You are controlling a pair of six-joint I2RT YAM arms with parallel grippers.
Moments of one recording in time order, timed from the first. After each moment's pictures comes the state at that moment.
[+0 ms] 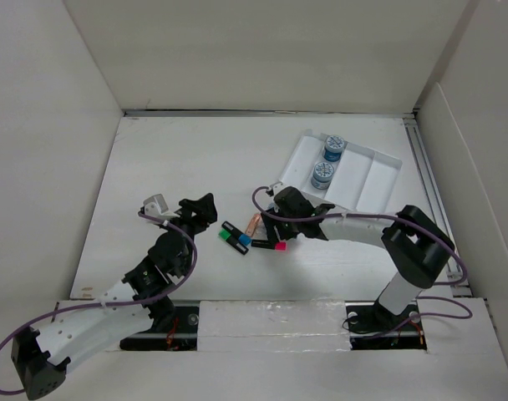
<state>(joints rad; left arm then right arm) -0.89 0.54 0.35 0.17 -0.89 -0.70 0.82 1.66 0.91 -0.15 0.05 0.30</state>
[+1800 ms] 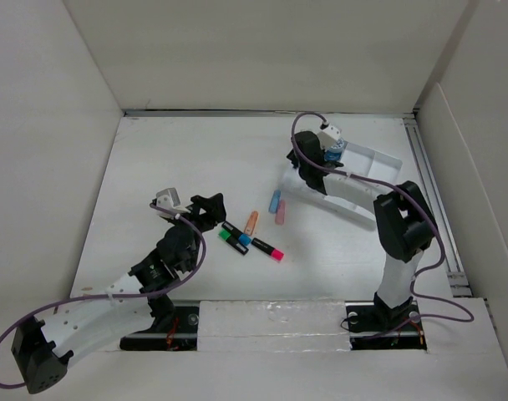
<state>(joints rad) -0.89 0.63 0.39 0.18 -0.82 -0.67 0.53 1.87 1.30 0.05 0.59 0.85</state>
